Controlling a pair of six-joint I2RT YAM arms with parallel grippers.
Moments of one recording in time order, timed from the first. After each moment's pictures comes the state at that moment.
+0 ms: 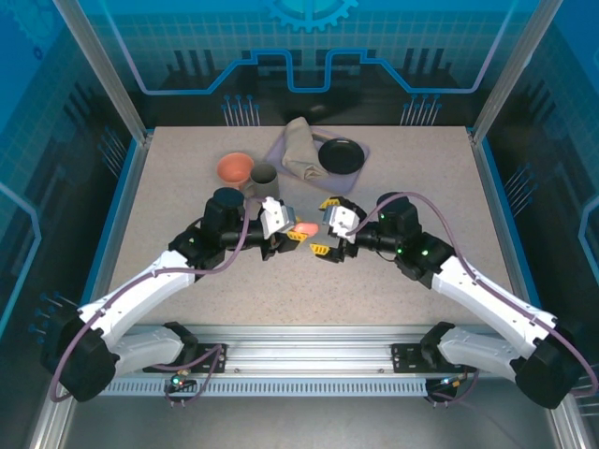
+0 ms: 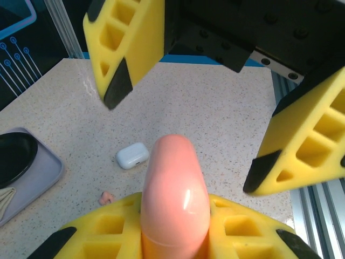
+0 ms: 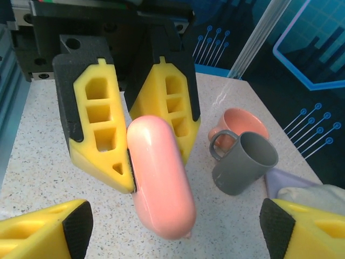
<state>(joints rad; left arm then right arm) -0.55 1.13 0.81 -0.08 0.65 0.34 0.66 1.07 0.83 -0.12 -0.44 -0.55</state>
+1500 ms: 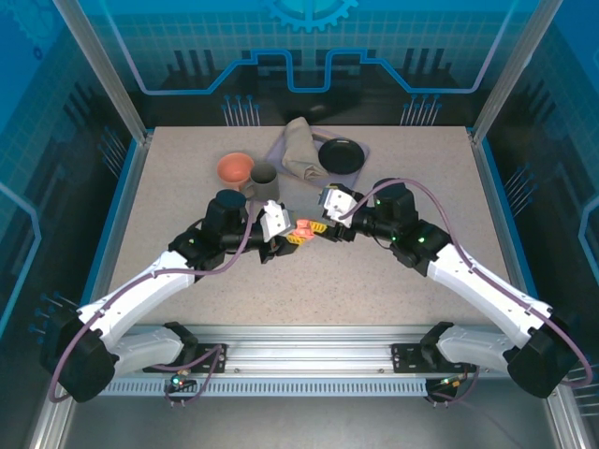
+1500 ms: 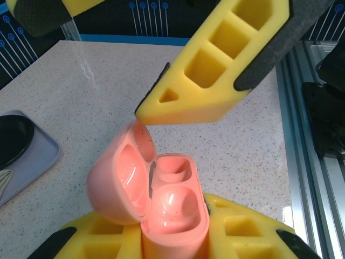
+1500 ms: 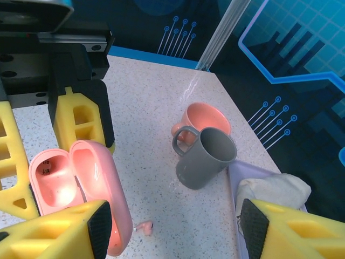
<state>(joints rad) -0.56 1.12 0.81 -0.15 0.62 0.37 0.64 1.13 0.94 -0.16 -0.34 -0.56</state>
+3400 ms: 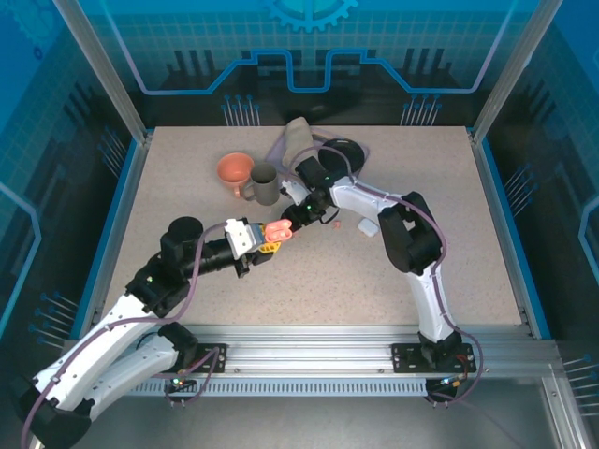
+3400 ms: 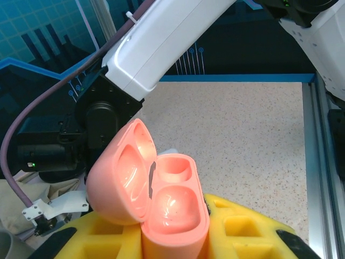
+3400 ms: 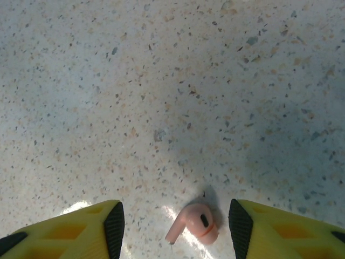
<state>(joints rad) -0.56 0.72 0.69 -0.19 0.49 0.33 0.60 2.21 1.70 -0.68 -0.41 0.00</state>
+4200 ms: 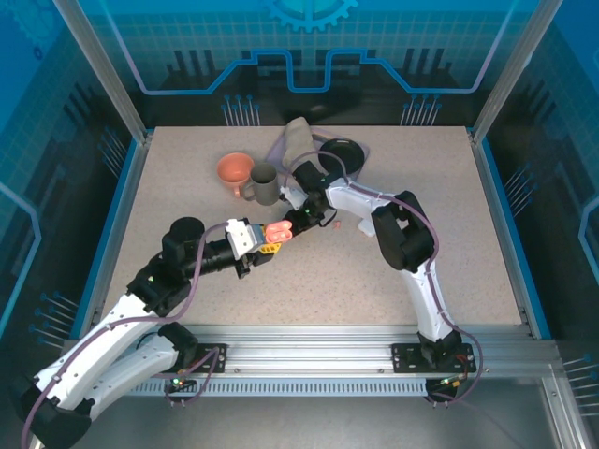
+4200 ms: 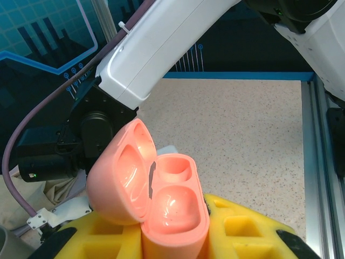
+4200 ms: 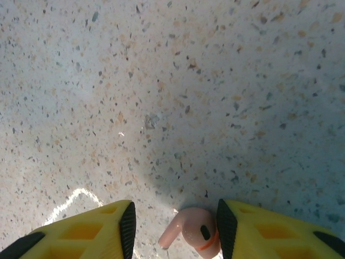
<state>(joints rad) -0.56 0.73 0.68 -0.19 0.49 0.32 0.61 2.26 1.72 -0.73 -0.43 -0.01</state>
